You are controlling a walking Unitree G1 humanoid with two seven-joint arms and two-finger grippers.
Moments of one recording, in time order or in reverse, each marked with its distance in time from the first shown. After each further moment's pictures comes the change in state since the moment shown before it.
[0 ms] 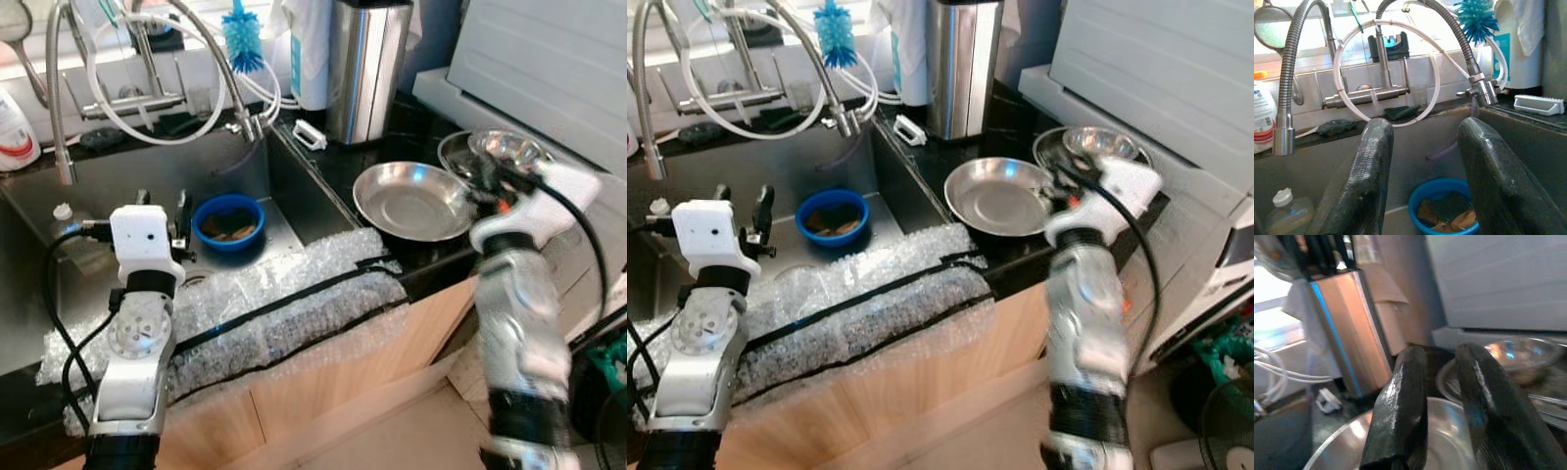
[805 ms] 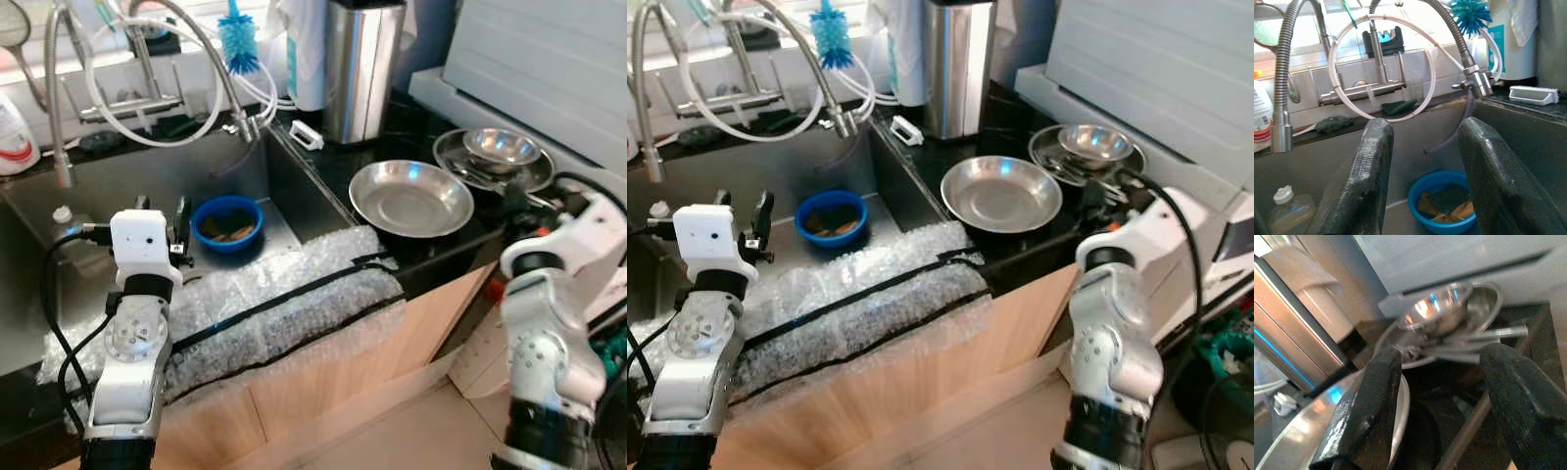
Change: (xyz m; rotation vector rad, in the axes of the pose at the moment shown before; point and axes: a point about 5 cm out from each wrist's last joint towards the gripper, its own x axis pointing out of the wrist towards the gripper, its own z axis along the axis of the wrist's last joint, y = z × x) left arm -0.003 0.002 -0.004 0.016 0.027 -0.012; right arm -0.006 -0.028 -0.013 0.183 0.186 -0.219
